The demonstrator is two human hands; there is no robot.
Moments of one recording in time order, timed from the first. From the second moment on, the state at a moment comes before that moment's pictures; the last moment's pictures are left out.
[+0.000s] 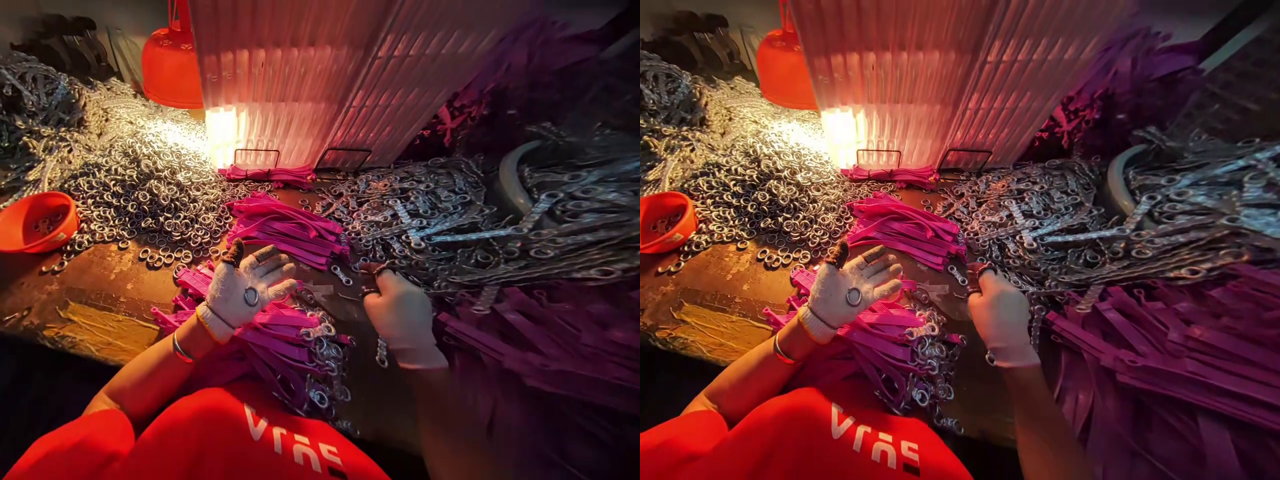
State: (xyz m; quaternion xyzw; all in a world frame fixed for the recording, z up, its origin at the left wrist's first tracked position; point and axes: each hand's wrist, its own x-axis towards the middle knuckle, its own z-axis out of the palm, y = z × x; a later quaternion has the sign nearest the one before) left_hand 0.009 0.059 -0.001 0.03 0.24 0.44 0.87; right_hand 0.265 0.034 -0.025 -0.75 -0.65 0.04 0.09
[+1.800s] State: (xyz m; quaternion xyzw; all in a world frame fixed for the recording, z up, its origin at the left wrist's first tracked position) left_hand 0.076 0.103 0.007 0.73 0.41 0.23 0.50; right_hand 0.211 0.006 -0.024 -0.66 -0.55 0.26 0.44
